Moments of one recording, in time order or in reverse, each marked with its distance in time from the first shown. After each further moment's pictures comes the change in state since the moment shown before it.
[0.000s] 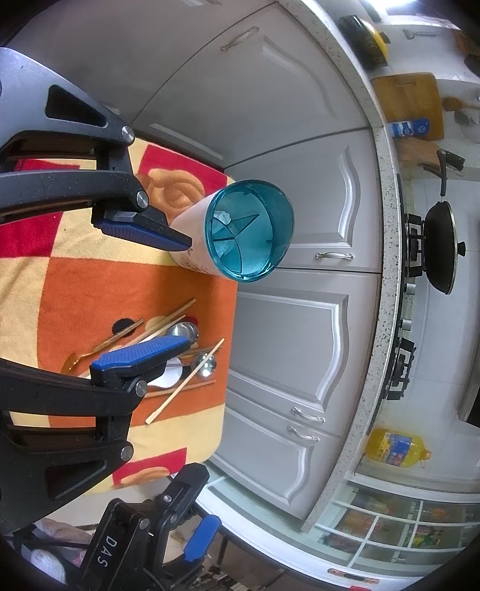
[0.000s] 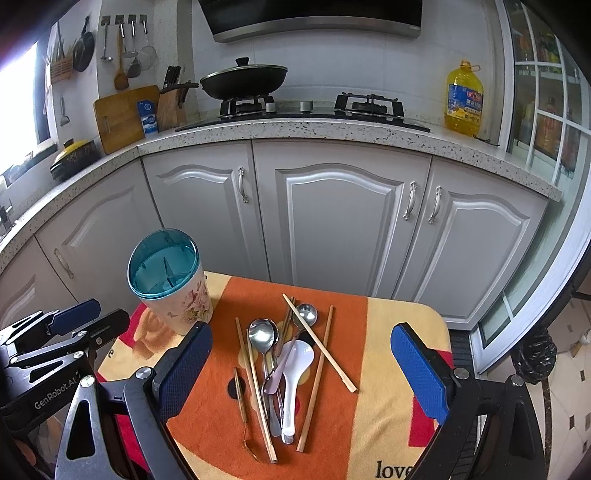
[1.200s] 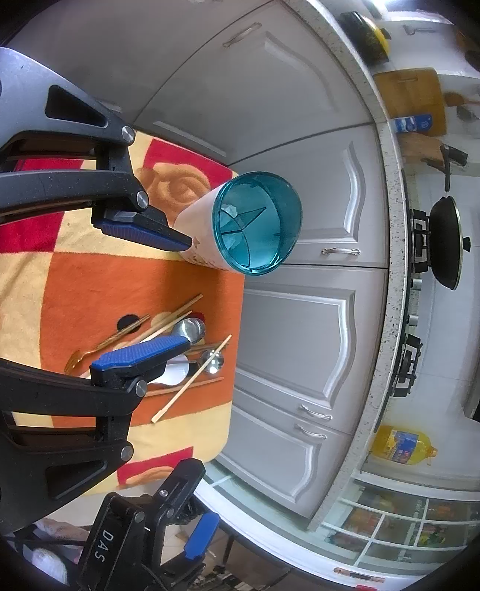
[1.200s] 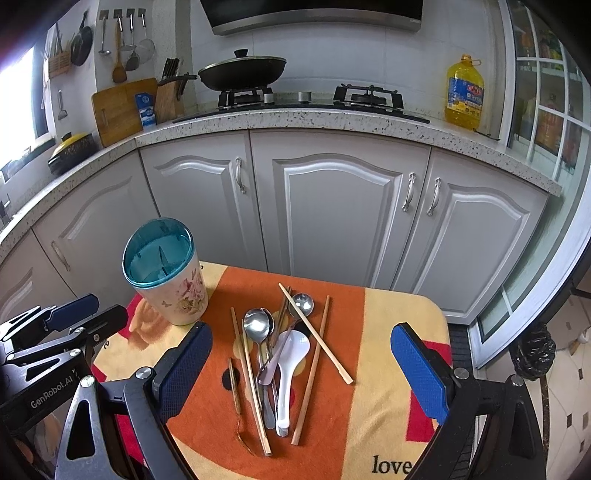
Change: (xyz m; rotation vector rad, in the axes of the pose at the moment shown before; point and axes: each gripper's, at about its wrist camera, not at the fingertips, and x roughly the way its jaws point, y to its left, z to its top) left arm 0.005 -0.006 -0.005 0.013 0.019 -0.006; right arm 0.007 -0.005 -0.008 -0.009 0.033 -0.002
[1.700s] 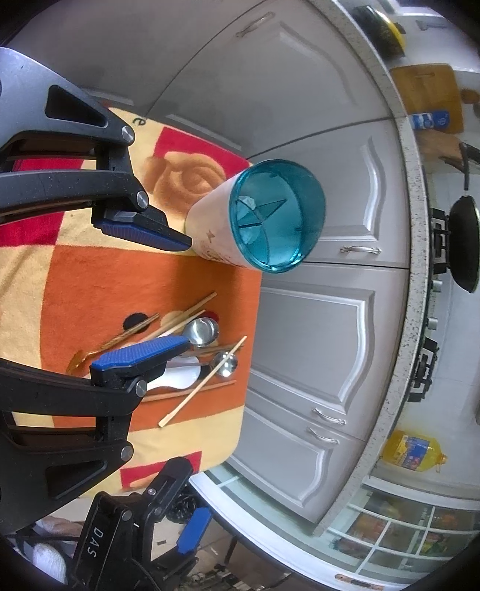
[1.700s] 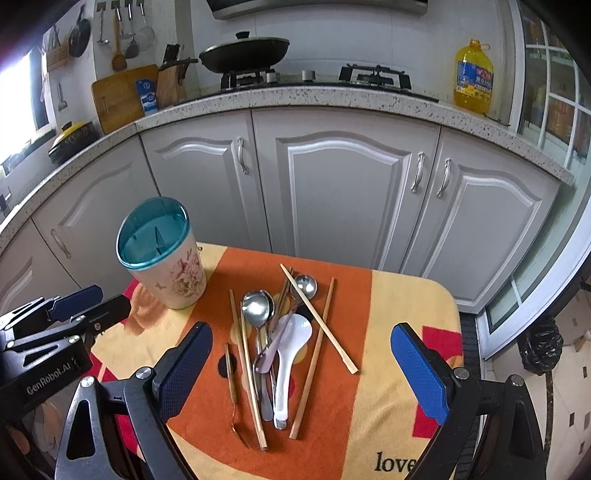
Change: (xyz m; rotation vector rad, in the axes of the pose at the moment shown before) left arm 0.028 0.005 -0.004 -0.024 0.067 -0.014; right arm 0.025 -0.009 -0.011 -0.002 0.070 0.037
